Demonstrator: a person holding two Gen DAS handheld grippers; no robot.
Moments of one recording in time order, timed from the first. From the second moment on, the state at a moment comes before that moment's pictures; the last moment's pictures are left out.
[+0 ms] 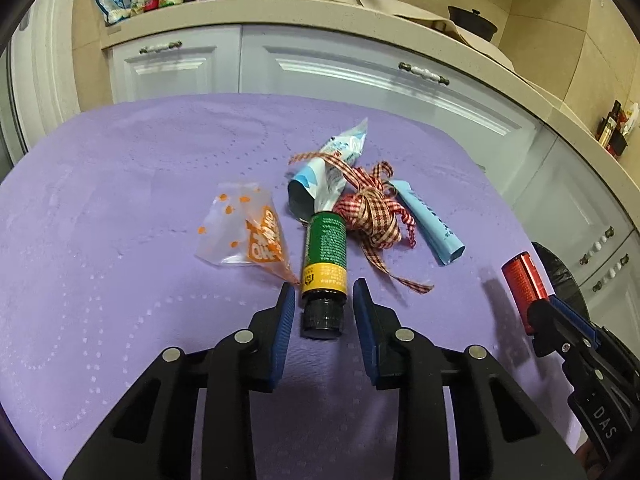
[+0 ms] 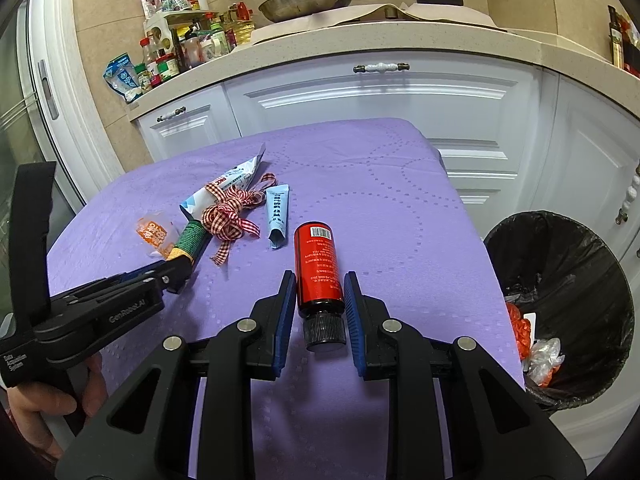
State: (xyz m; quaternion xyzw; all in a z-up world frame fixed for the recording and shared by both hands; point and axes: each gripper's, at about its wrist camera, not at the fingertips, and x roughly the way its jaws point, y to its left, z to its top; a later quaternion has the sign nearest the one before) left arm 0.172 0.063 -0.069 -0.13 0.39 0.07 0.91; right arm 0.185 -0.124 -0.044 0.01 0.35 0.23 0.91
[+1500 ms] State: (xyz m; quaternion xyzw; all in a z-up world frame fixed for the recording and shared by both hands) left arm 0.131 -0.017 -0.019 -0.05 0.32 -0.02 0.95; right arm 0.151 -0.208 -0.019 0.03 0.30 0.13 0.94
